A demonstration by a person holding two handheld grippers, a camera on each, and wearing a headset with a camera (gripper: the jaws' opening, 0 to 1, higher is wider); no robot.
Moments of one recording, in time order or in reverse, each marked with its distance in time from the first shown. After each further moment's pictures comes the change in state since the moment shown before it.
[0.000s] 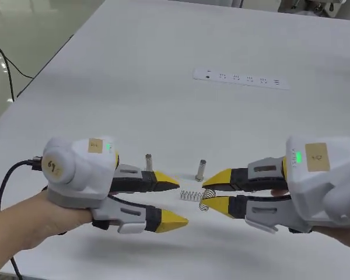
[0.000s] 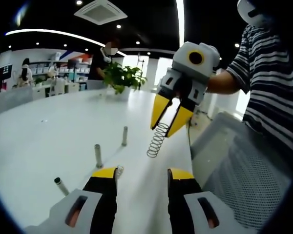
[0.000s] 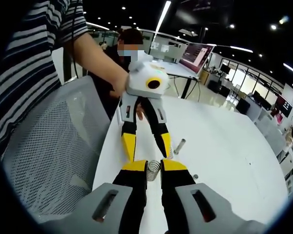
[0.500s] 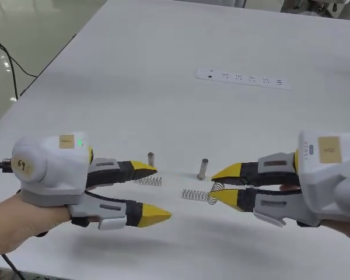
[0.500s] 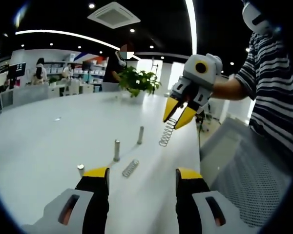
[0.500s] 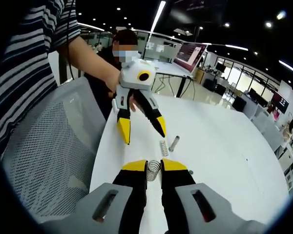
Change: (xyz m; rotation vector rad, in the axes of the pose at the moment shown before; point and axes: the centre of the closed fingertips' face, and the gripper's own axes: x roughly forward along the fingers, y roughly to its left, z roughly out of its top) left arm -0.034 0.019 -0.004 -0.052 -0.039 0.126; right arm -0.007 -0.009 -0.005 0.032 -0.003 -0.034
